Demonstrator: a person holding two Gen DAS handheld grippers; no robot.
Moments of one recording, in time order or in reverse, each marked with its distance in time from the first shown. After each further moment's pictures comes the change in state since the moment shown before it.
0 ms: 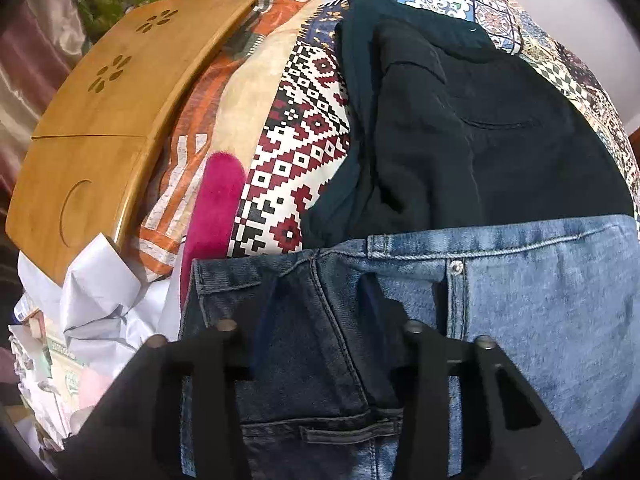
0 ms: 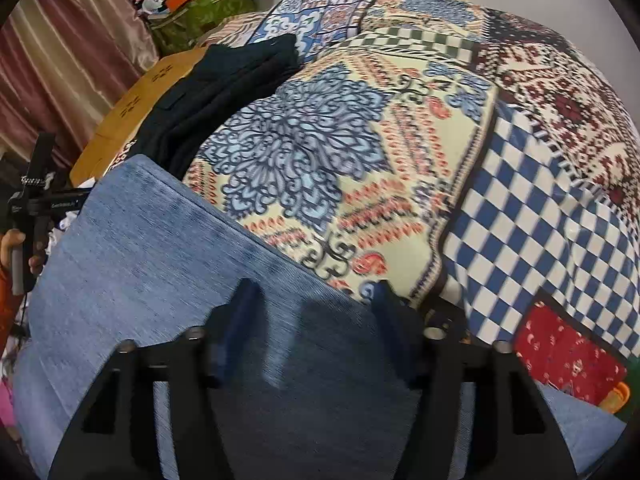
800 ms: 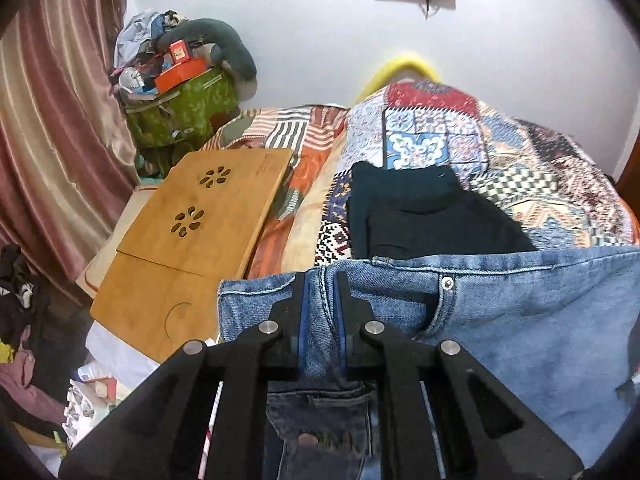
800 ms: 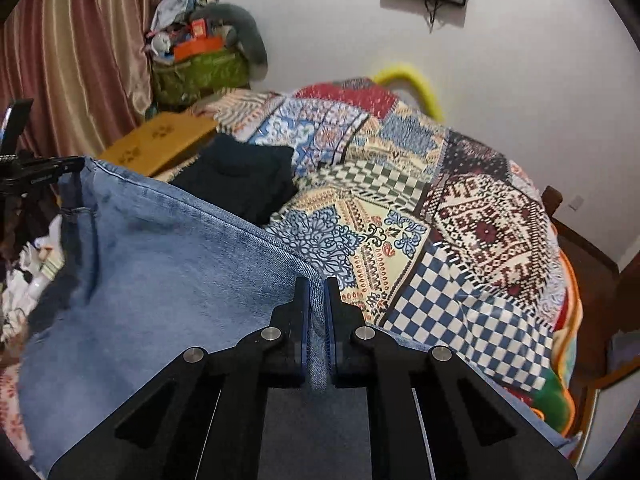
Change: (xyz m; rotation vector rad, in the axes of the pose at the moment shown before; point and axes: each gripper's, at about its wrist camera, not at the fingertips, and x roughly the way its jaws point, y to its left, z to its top) left arm -0.162 -0.021 0.005 0.077 -0.447 0.145; right arm -0.104 0.053 0.013 -0.113 -0.293 -0.224
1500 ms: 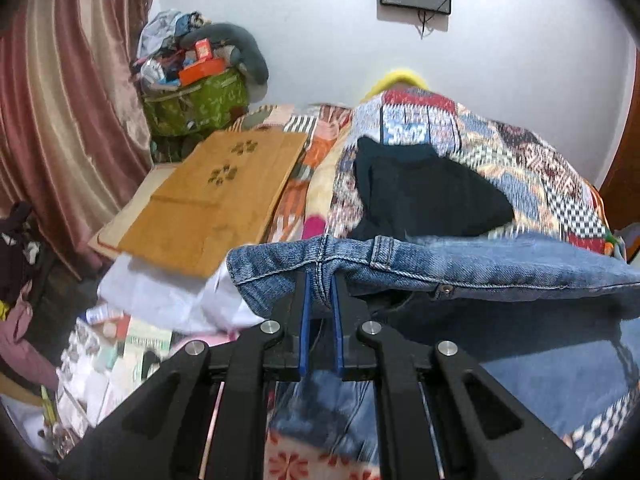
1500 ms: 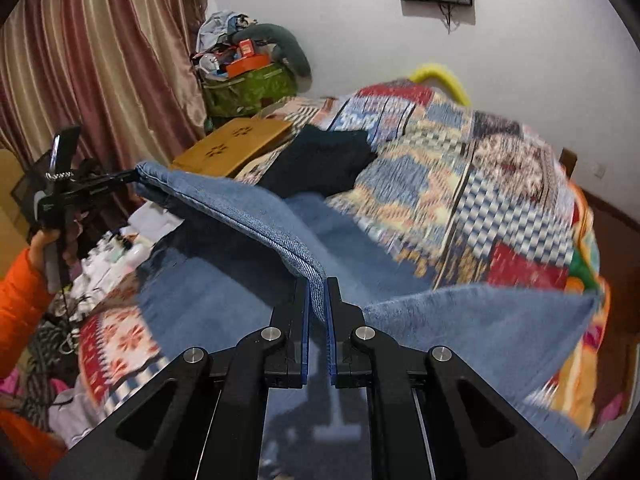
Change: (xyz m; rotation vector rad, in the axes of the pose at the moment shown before) left arm -0.112 0.045 -0.141 -0.054 -0.042 -0.038; right arm -0.117 0.079 -0.116 0.087 -0.026 0.187
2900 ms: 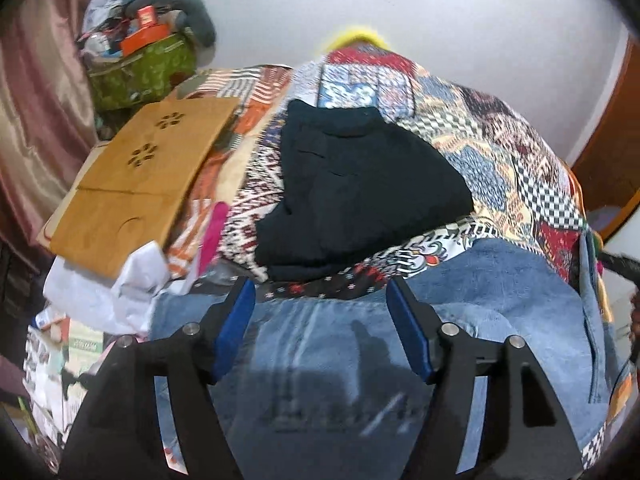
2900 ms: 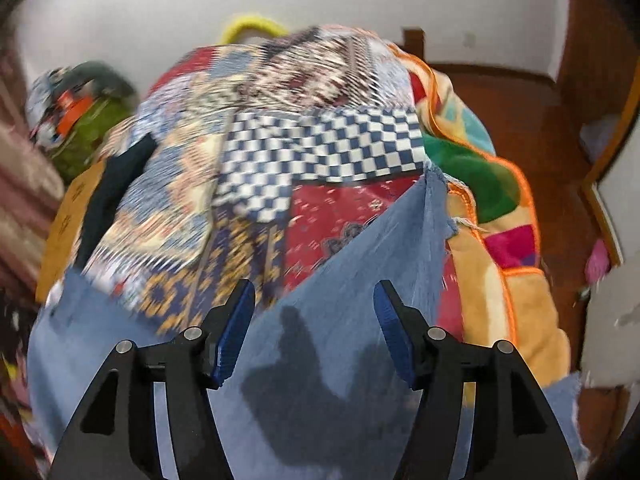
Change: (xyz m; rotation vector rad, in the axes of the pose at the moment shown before) left arm 0.076 -0.090 0.045 0.041 0.160 -0.149; right arm 0.047 -0.210 -0.009 0.527 0.124 -0.330
